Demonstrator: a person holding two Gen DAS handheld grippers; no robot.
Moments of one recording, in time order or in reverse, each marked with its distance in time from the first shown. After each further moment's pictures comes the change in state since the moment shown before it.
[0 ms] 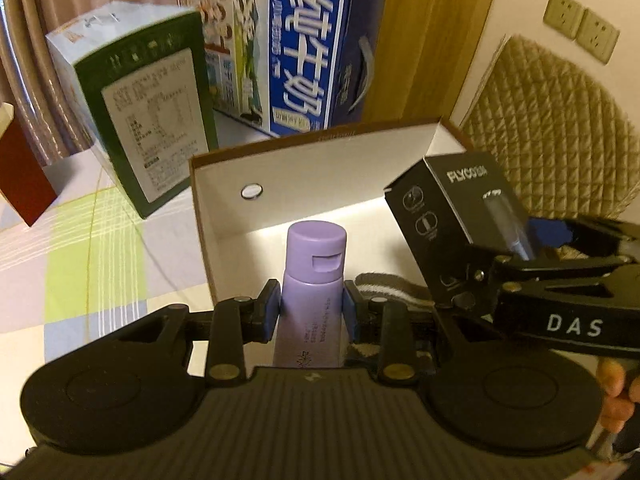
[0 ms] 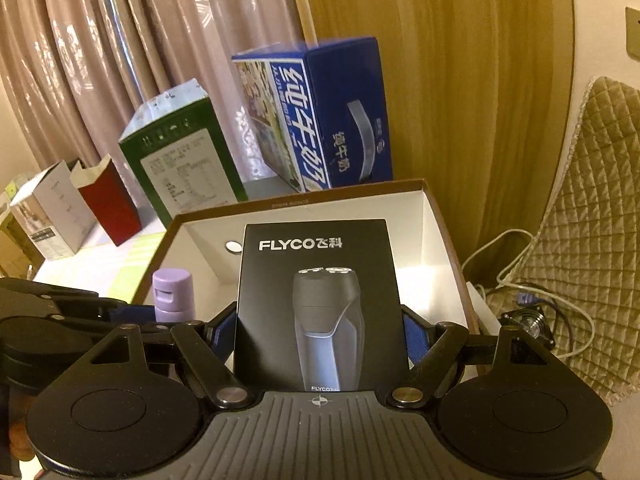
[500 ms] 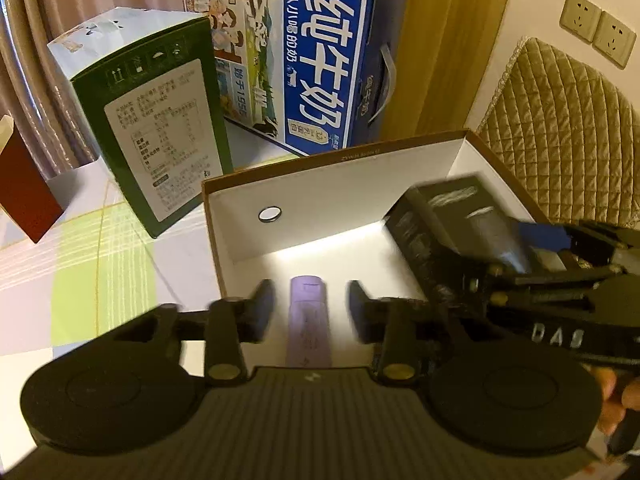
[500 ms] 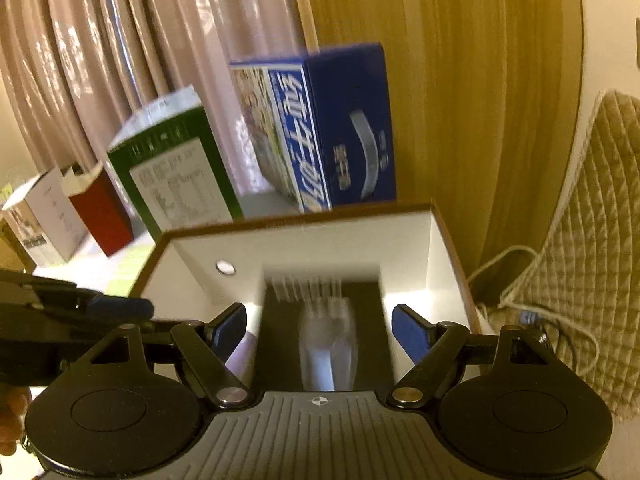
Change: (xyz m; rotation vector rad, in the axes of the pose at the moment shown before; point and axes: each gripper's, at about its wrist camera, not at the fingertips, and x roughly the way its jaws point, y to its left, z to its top) left arm 0.009 0.012 0.018 0.003 -0.015 0.035; right arm 0.019 0.000 0.012 -0.018 -0.048 -0.001
